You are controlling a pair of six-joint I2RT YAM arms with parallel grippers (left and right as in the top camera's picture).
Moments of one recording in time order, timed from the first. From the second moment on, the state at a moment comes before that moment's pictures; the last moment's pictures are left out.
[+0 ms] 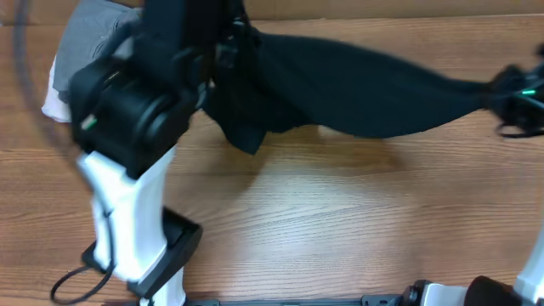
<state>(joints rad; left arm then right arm) -0.51 2.00 3.12 -1.62 -0.42 0.00 -0.36 1.51 1.91 -1.38 -0.24 0.36</state>
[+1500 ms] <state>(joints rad) -0.51 2.17 2.90 -1.69 -0.57 -0.19 -0.66 1.36 1.54 -1.32 -0.30 0.23</state>
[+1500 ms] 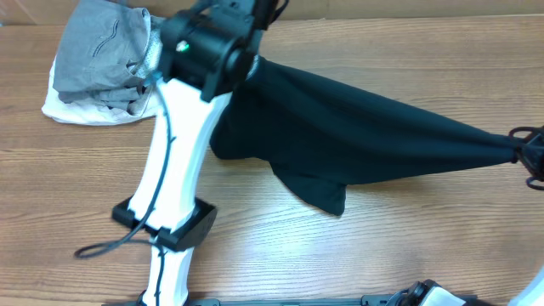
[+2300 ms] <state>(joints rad) -0.31 2.47 2.89 -1.00 -0.35 -0.18 -0.31 1.69 1.38 -0.47 -0.42 0.24</state>
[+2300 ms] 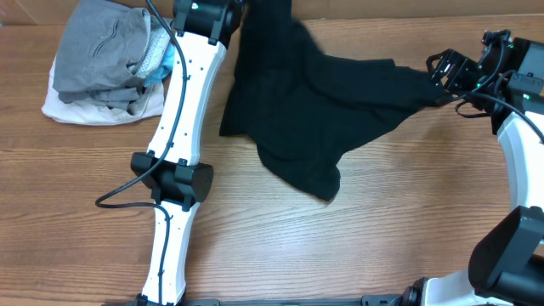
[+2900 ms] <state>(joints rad) -0.43 2.38 2.89 -1.69 -0.04 -0.12 -0.43 1.50 1.46 -1.00 -0.39 0.24</state>
